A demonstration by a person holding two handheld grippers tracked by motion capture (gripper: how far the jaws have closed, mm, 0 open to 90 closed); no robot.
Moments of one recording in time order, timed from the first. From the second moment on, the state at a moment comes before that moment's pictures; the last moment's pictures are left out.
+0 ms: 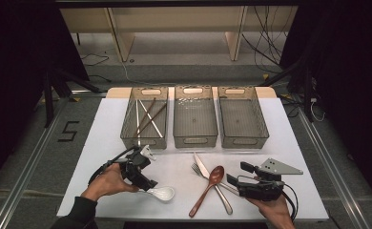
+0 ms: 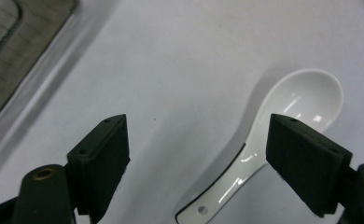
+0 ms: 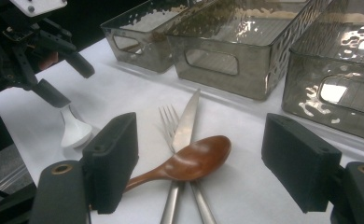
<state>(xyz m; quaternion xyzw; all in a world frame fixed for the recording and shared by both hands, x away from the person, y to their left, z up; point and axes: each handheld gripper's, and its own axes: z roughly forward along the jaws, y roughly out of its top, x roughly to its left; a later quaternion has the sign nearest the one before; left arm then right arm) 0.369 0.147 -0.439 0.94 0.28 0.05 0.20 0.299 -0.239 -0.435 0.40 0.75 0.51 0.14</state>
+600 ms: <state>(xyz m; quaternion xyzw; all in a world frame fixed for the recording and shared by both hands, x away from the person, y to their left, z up) 0.357 0.140 -0.455 0.97 0.21 0.02 0.14 0.298 -0.235 -0.434 0.39 0.75 0.51 0.14</state>
